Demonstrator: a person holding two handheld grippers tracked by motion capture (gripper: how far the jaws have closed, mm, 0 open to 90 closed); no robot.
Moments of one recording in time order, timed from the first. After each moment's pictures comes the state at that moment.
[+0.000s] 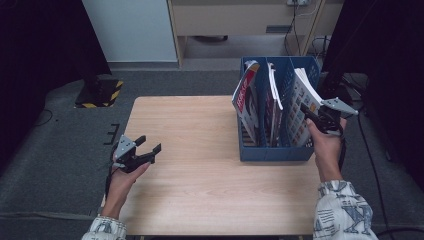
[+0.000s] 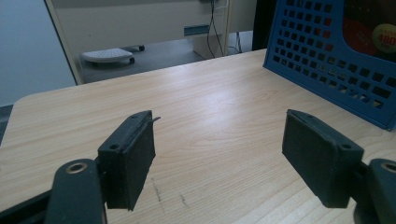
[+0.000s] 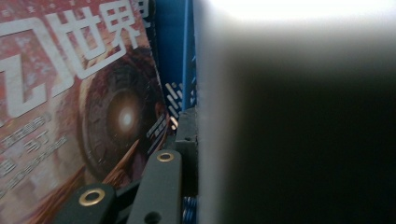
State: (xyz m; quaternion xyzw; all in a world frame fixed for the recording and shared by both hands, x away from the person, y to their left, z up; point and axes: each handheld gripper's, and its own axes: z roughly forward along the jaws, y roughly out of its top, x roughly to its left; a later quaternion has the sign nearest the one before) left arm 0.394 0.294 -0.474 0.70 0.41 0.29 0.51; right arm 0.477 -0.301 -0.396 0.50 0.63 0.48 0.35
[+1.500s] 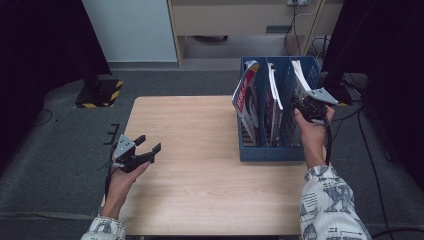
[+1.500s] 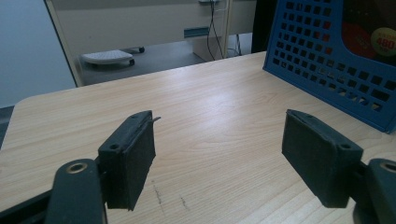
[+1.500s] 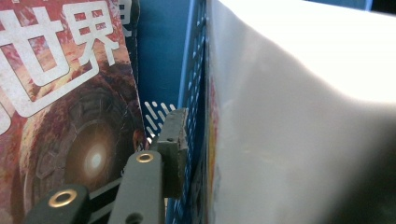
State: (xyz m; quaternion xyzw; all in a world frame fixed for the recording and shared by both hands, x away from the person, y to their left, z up) left arm 0.394 0.295 -0.473 0.69 0.41 0.29 0.52; right arm 0.516 -0.272 -0.397 0.50 0.62 0.44 0.42
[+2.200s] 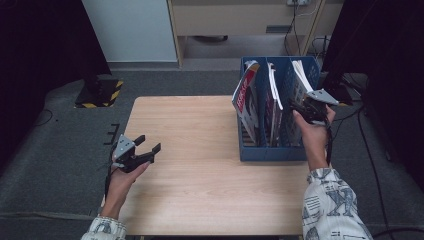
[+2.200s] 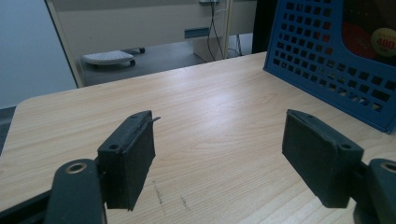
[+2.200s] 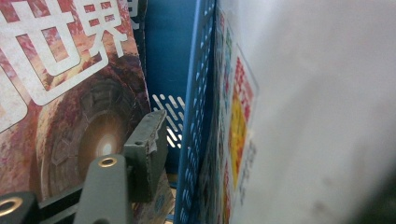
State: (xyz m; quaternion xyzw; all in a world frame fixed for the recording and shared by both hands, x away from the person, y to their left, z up) left arm 0.394 0.296 -0.472 0.69 0.41 0.29 0.52; right arm 0.513 -0.273 -0.398 0.50 0.63 0.44 0.40
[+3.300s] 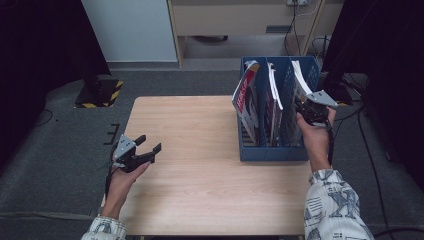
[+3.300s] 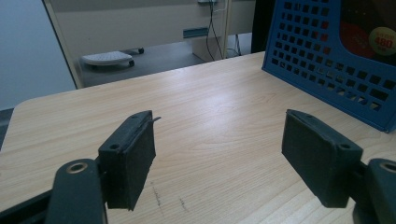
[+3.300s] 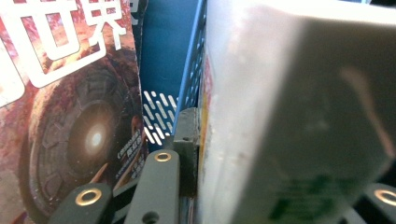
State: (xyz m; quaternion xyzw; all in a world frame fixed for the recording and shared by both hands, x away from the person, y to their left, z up) left arm 0.394 0.294 -0.472 0.69 0.41 0.29 0.52; right arm 0.507 -0.274 -0.397 0.47 0.64 0.42 0.43
